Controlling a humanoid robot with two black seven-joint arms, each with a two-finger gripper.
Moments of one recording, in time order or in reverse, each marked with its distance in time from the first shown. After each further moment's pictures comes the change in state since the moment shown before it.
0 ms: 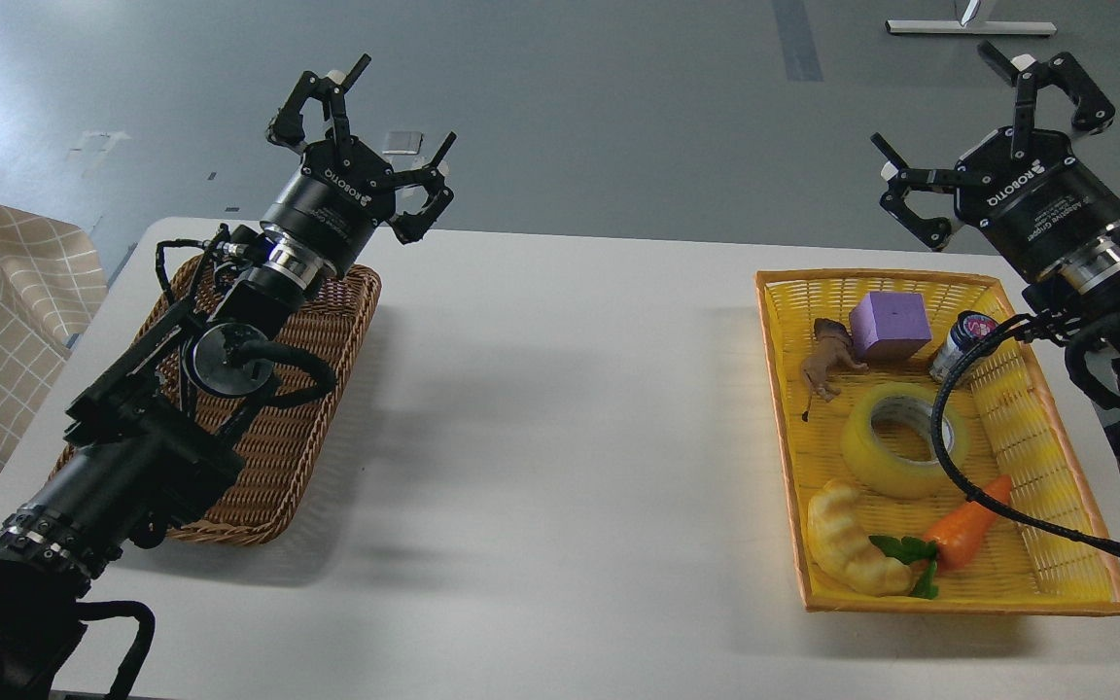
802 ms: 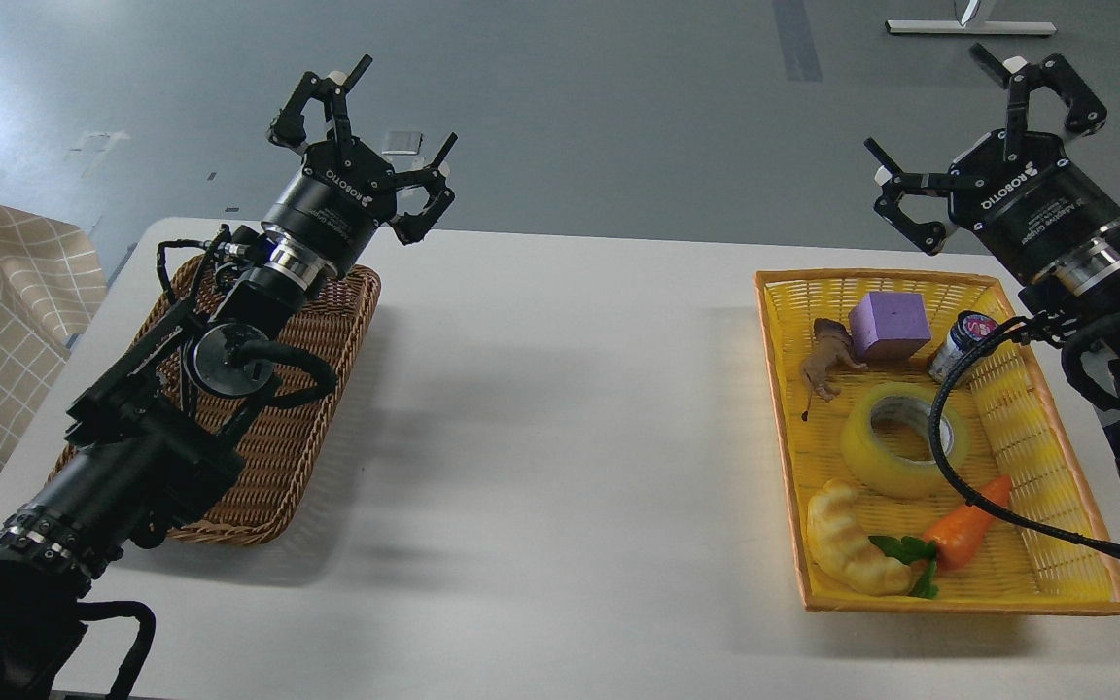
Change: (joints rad) left arm 0.000 -0.001 0.001 0.000 0.000 0.000 0.001; right arm -0.001 -0.010 -0.030 0.013 -0.010 0.000 -0.002
